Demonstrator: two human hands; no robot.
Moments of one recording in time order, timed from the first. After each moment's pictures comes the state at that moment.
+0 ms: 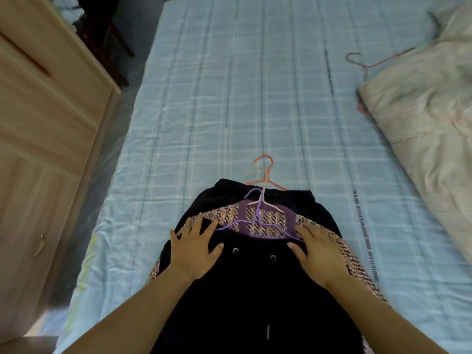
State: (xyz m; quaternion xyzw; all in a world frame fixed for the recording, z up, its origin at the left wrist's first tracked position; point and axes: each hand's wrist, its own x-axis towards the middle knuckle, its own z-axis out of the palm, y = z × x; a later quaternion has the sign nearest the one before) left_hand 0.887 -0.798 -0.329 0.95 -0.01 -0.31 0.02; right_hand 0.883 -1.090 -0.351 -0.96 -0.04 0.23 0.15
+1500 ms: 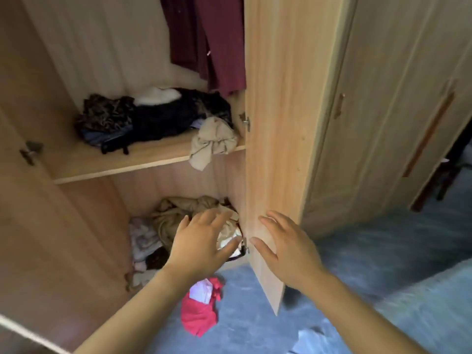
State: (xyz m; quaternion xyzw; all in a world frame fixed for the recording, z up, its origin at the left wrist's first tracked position) left_hand 0.176 -0.408 -0.004 0.88 0.44 0.16 0.03; right_hand 0.359 -0.480 -0.012 -0.69 -0.68 -0.01 0.24
